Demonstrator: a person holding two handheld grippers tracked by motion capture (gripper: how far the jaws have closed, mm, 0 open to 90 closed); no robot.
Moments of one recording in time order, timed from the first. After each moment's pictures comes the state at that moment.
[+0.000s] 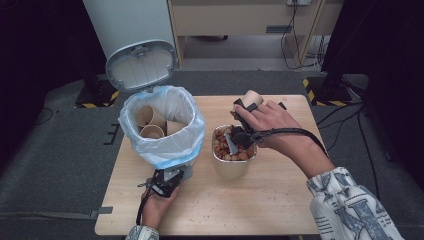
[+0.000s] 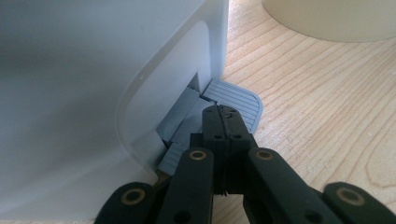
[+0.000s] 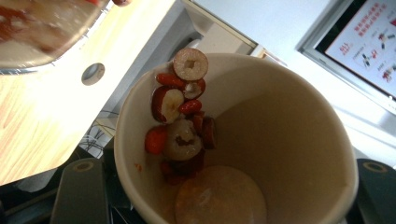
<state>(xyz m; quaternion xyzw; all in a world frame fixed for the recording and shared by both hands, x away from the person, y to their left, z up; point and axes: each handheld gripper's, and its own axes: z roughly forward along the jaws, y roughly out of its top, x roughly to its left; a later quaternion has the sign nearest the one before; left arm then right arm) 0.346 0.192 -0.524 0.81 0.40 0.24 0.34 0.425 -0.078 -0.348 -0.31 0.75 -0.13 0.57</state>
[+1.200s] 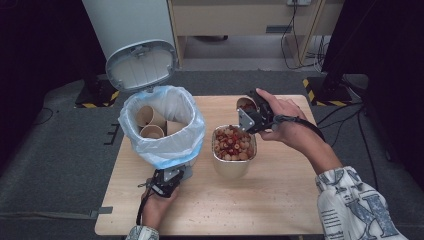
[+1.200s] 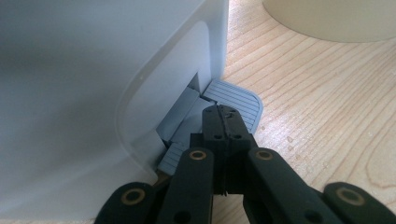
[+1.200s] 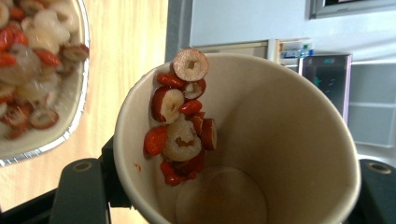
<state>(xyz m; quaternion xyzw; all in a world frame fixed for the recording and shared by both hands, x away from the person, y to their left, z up) 0.346 0.192 -0.525 0.81 0.40 0.24 0.35 0.448 -0.116 -0.326 -0.10 0.85 0.12 0.51</state>
